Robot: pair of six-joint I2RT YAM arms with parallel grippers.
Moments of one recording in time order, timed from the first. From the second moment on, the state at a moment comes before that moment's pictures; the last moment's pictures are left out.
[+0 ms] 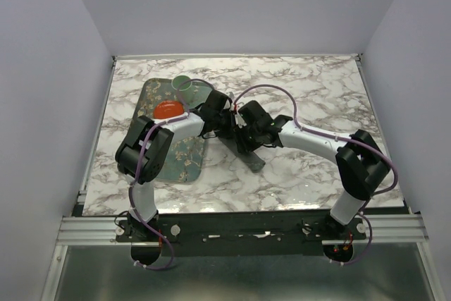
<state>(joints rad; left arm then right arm) -0.56 1.89 1.15 -0.12 0.28 -0.60 0.78 1.71 1.15 -0.41 -0.01 0.18</state>
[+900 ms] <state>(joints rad) -0.56 1.90 1.15 -0.11 0.29 -0.62 0.87 1.82 1.11 -0.30 0.20 0.18</state>
